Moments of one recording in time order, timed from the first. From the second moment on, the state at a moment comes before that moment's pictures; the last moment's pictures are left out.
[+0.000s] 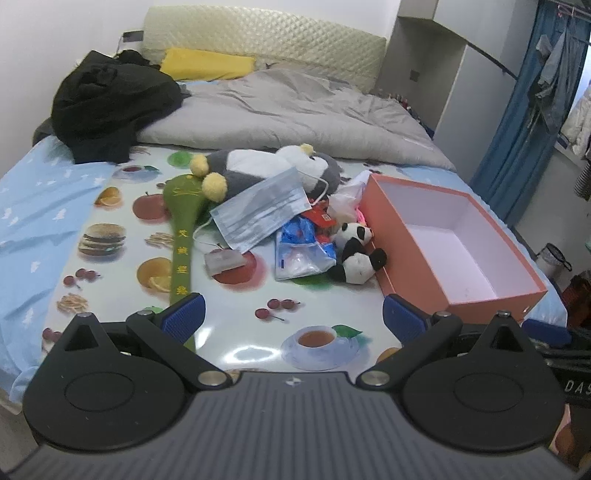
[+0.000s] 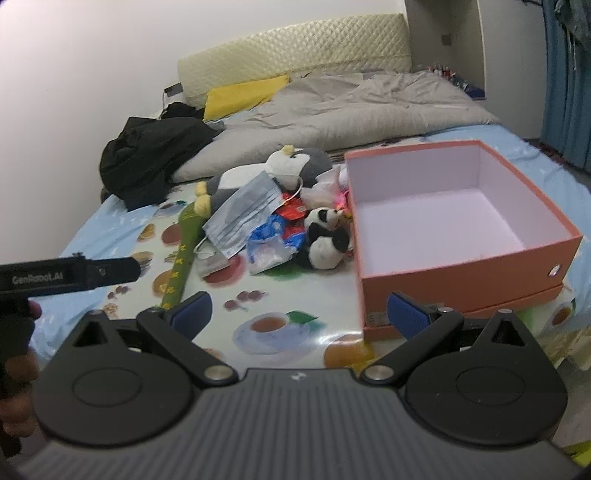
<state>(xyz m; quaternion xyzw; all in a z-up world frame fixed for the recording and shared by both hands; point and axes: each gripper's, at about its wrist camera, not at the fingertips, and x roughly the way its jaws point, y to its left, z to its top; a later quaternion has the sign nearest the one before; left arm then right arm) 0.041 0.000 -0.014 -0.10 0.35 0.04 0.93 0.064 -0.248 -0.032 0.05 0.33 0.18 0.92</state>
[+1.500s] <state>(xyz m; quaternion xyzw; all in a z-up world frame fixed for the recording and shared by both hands) 0.086 0.024 -0.082 -0.14 0.40 0.02 0.90 0.086 -0.237 -0.058 0.03 0.34 0.19 0.92</state>
